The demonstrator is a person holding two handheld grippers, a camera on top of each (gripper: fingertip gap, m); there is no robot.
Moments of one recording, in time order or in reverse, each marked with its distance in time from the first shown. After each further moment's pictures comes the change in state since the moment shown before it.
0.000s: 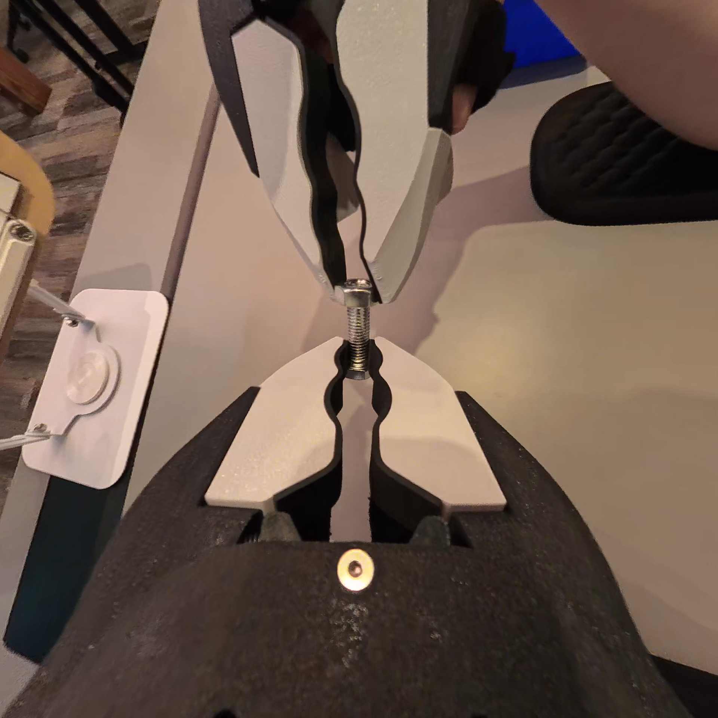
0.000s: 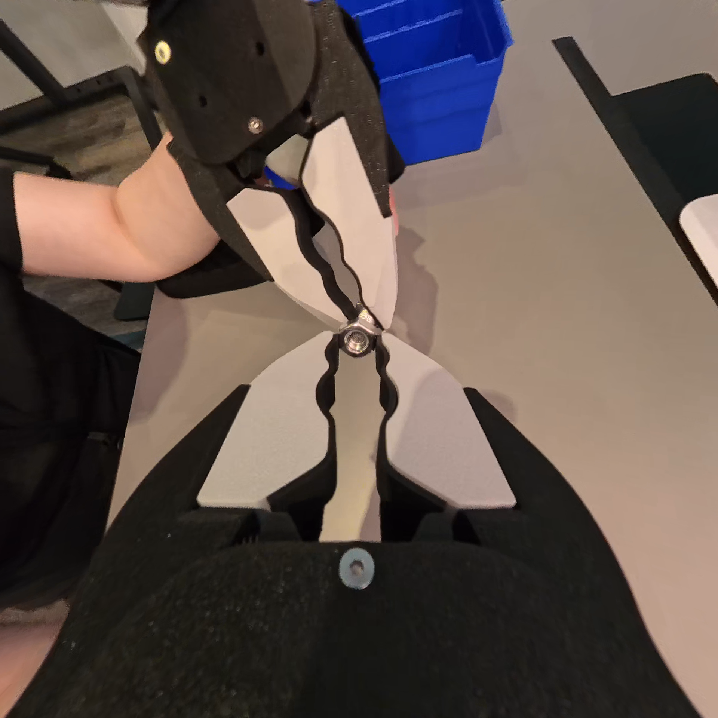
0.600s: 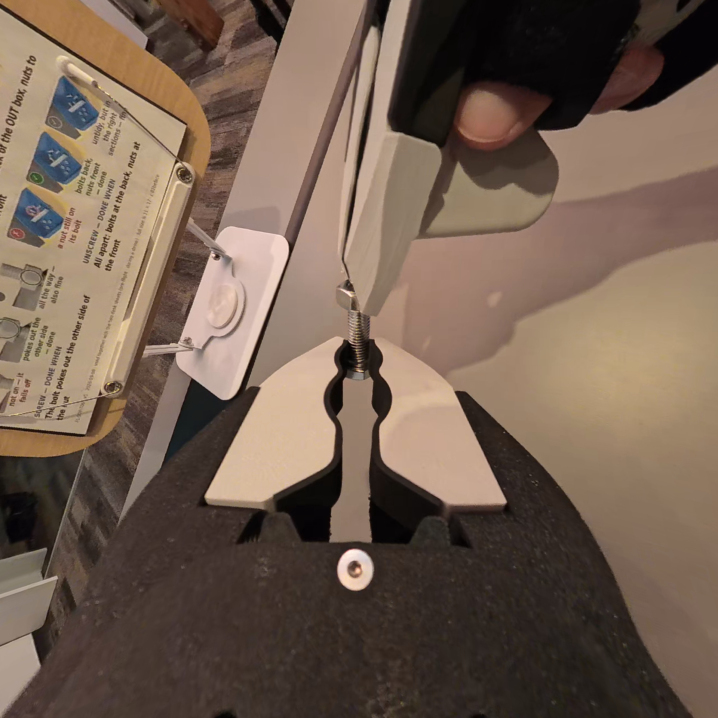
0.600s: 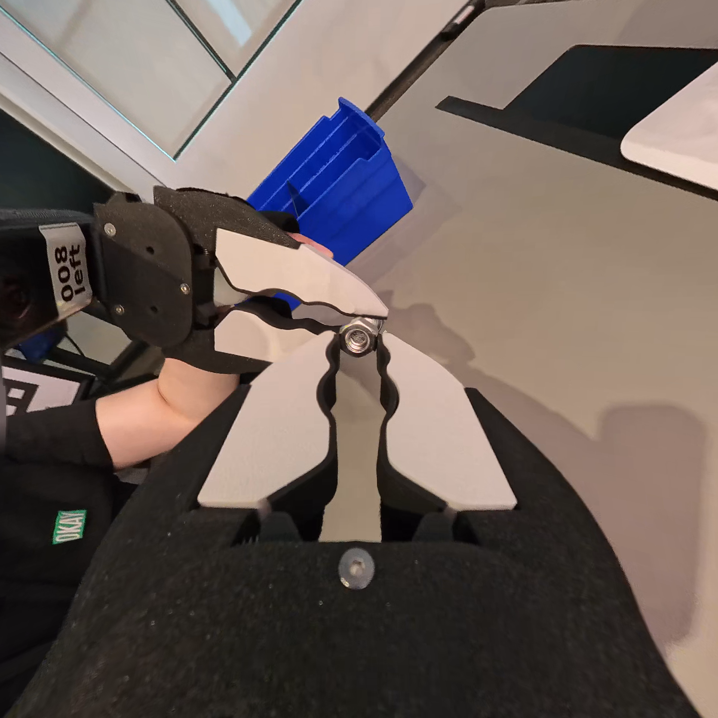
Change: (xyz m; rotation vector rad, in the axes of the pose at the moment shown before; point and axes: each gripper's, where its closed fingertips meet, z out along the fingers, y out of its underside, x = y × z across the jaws) left arm -0.050 0.014 -0.001 -0.149 -0.366 0.005; right arm 0.043 -0.022 0.007 0.266 0.035 0.481
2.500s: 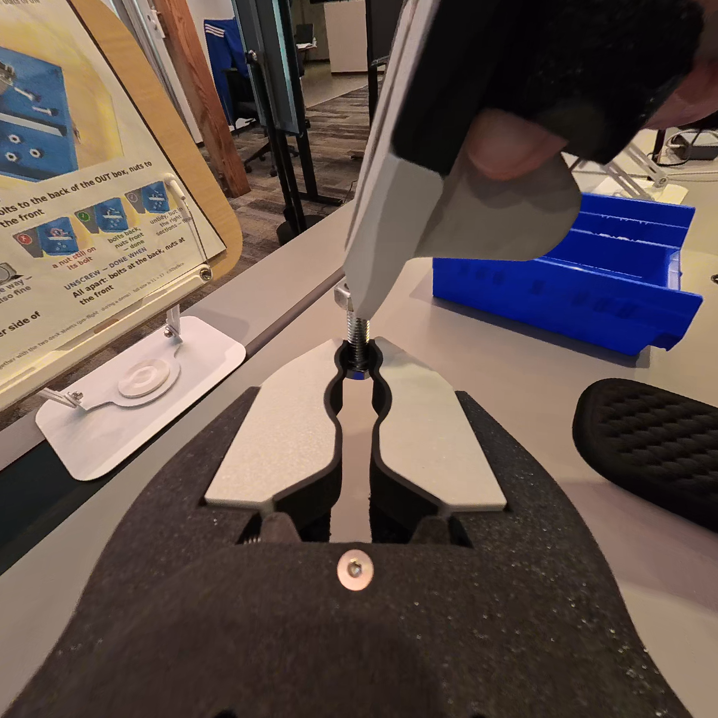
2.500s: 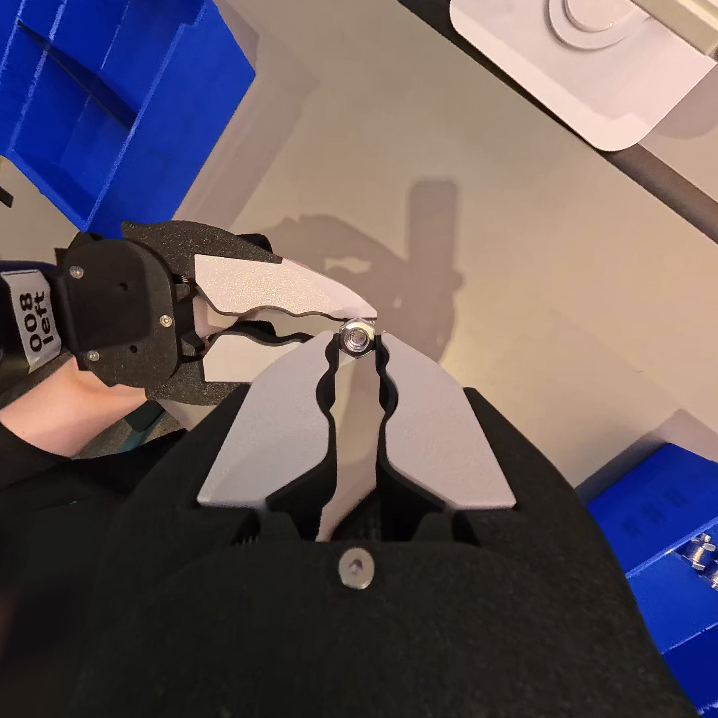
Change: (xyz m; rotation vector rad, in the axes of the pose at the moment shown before) left arm -0.014 -0.072 -0.027 0.471 0.077 -0.498; right arm -0.032 -0.042 -0.049 -0.476 0.584 0.076
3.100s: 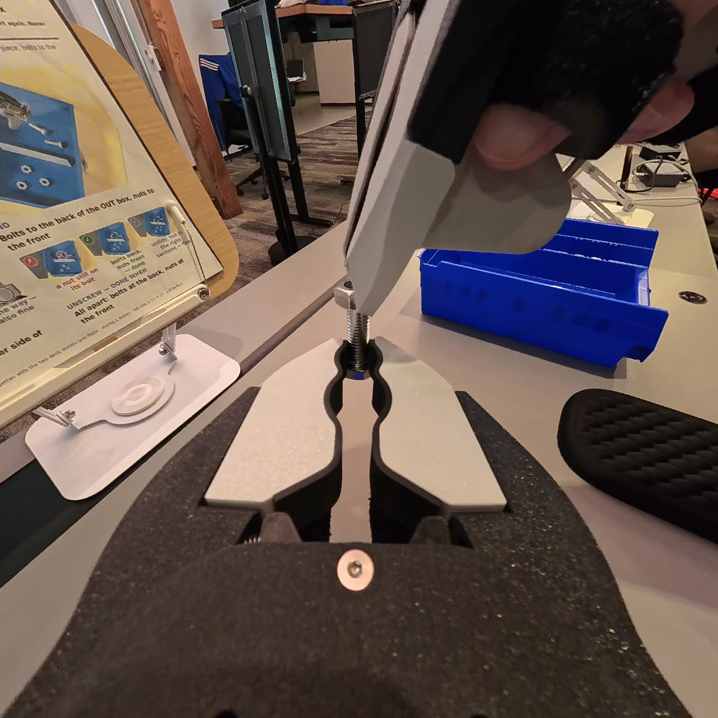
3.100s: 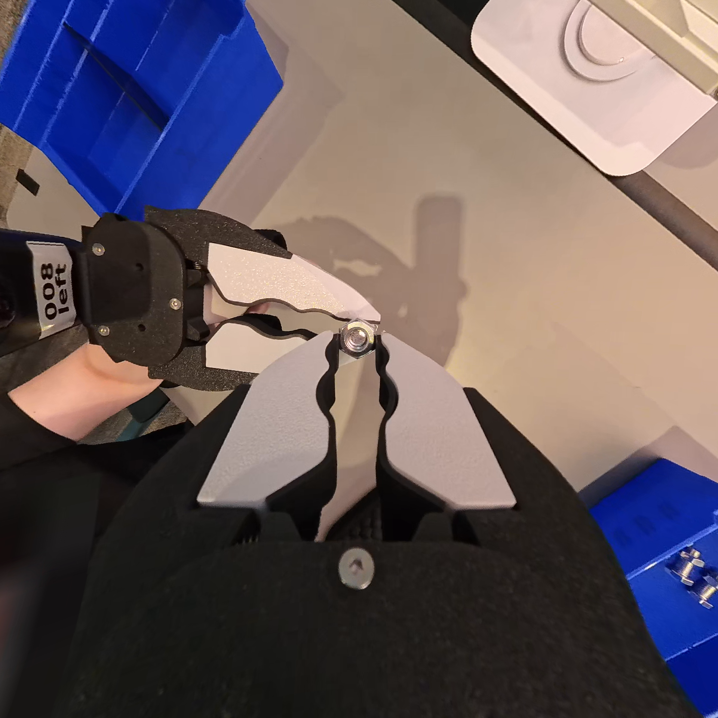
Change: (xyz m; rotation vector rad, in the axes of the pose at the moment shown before) left arm 0.003 -0.011 -0.008 0.055 0.030 -0.005; right arm -0.010 -0.003 -0.012 0.024 -0.030 -0.049
